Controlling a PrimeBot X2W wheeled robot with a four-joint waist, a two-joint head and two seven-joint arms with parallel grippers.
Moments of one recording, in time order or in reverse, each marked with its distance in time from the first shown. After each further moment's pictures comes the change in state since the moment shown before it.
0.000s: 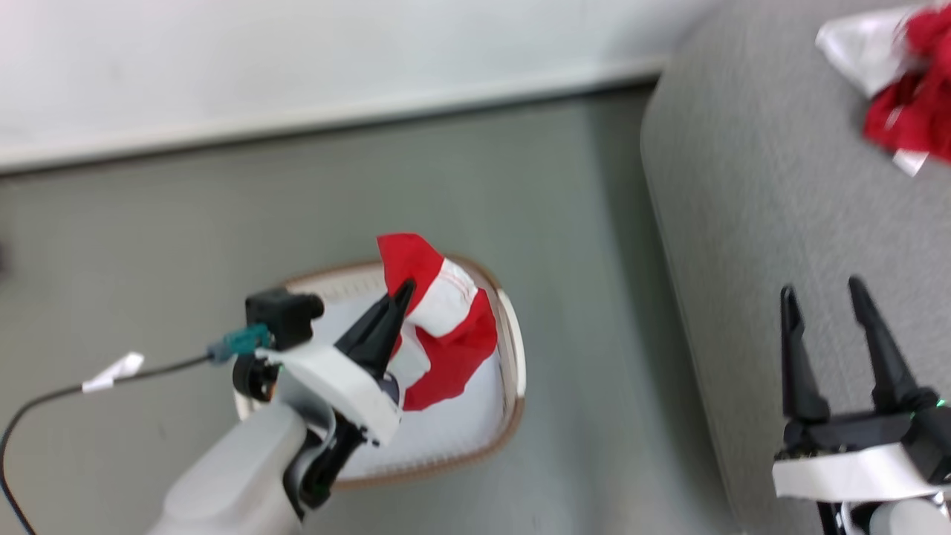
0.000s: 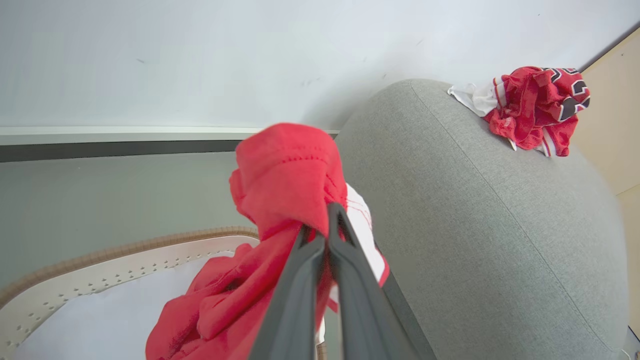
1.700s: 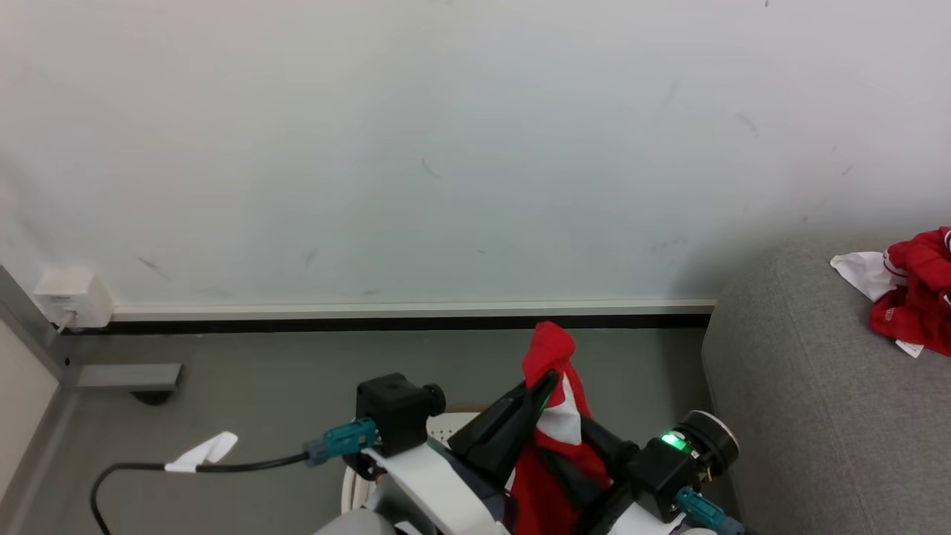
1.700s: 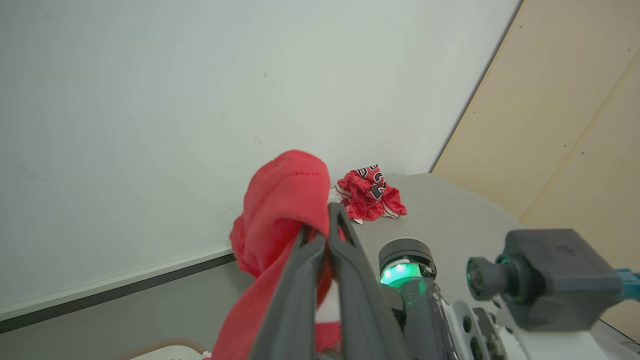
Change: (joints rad) left arm 0.247 -0.011 -0.055 -0.599 0.108 0.187 0.156; right arm -0.151 -0.026 0.663 0.305 0.098 0.000 0.000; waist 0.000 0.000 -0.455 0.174
